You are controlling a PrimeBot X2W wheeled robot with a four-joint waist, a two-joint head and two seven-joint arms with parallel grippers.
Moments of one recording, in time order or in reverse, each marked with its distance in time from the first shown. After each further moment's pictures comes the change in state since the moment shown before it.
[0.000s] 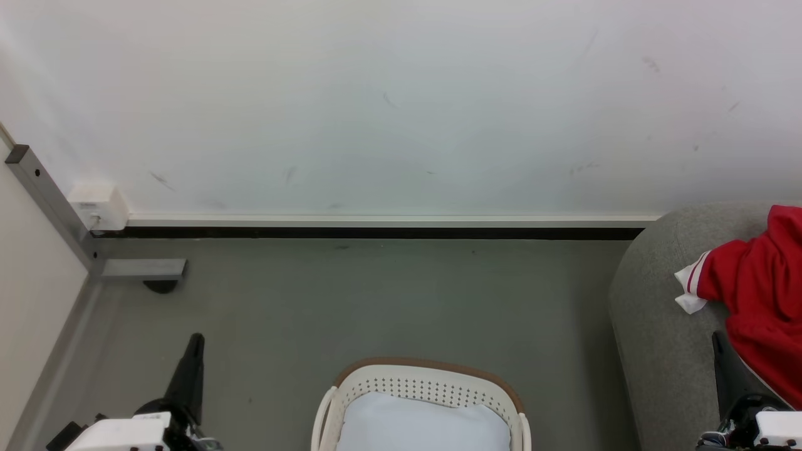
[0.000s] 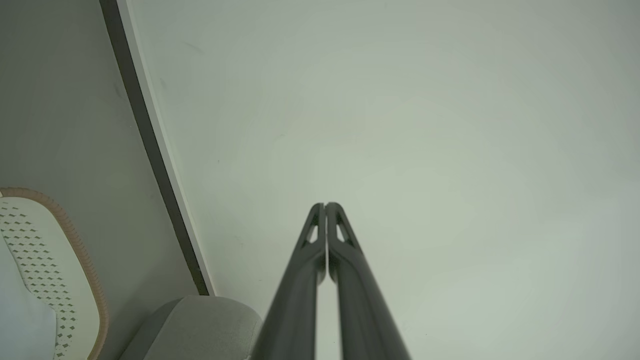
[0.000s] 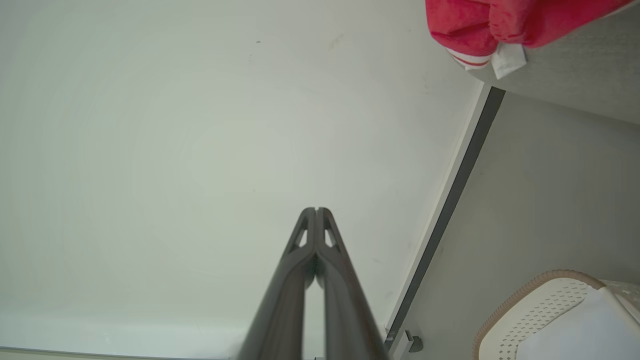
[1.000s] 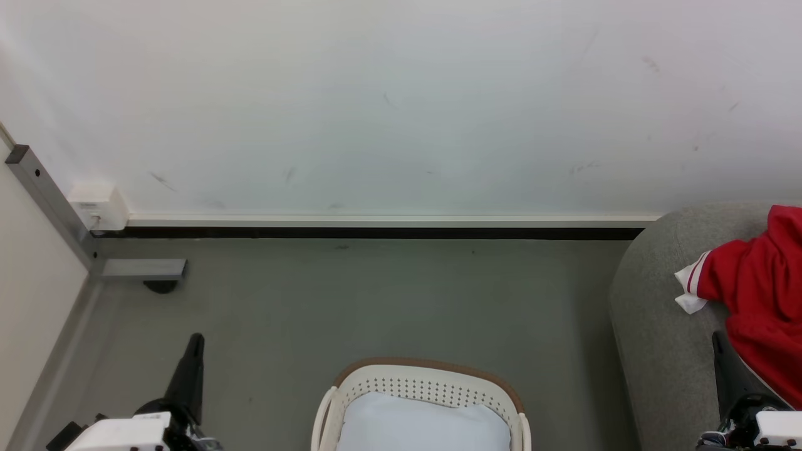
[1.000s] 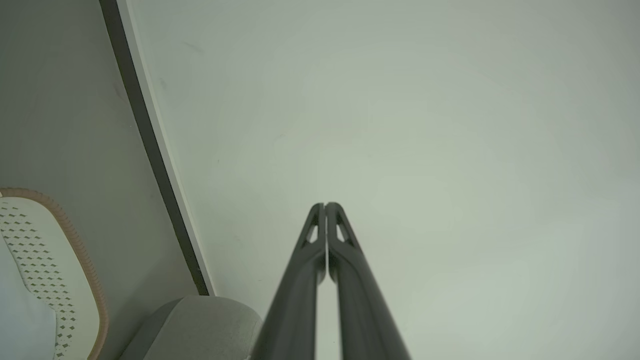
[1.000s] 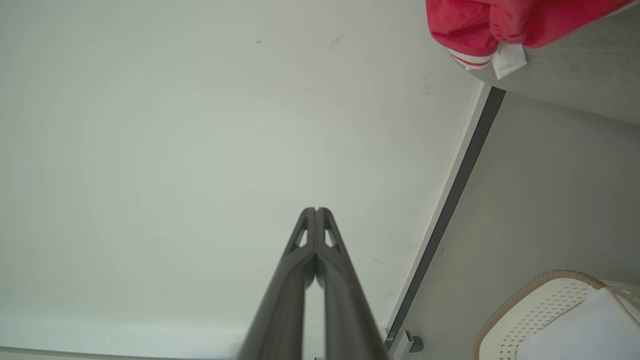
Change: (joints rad) left arm 0.000 0.000 0.000 0.000 0.000 0.000 0.000; right arm 0.000 0.000 0.000 0.000 0.001 0.000 0.000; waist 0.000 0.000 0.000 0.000
